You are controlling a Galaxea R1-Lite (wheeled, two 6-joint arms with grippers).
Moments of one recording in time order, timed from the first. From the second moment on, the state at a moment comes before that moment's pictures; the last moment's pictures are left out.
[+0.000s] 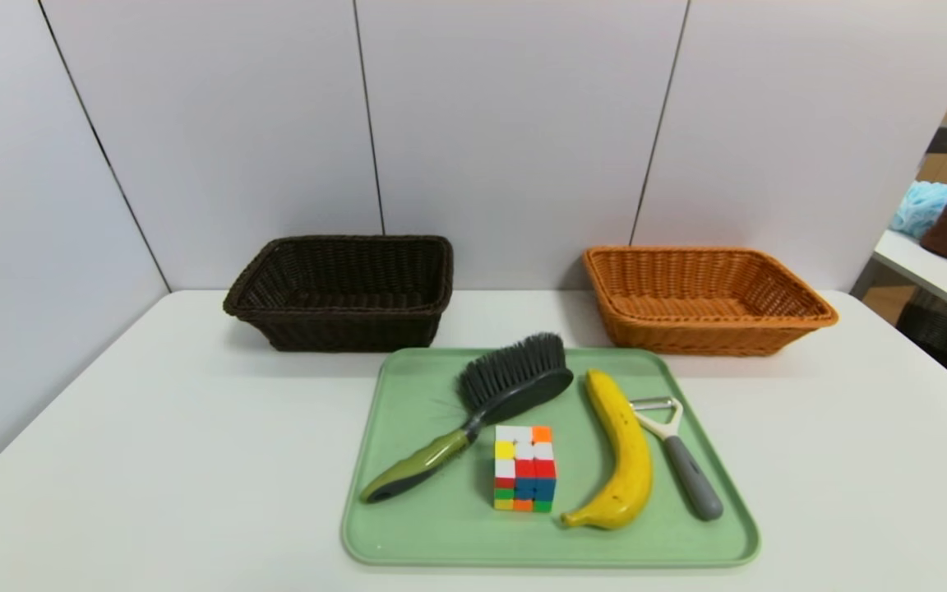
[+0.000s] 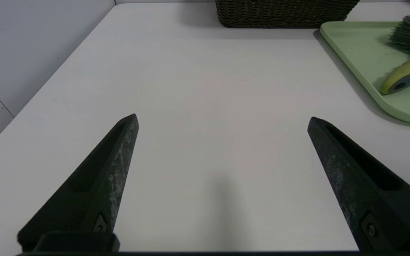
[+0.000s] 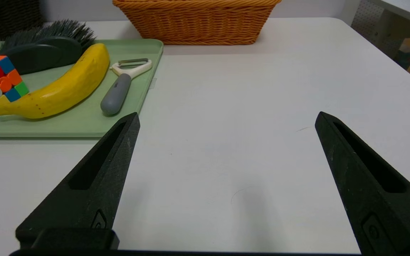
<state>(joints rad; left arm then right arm) 0.00 0.00 0.00 0.00 0.00 -0.02 0.00 0.00 0.00 0.00 0.00 0.01</state>
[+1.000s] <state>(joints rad) 0.00 0.00 0.00 0.00 0.00 -0.02 0.00 0.00 0.00 0.00 0.00 0.01</state>
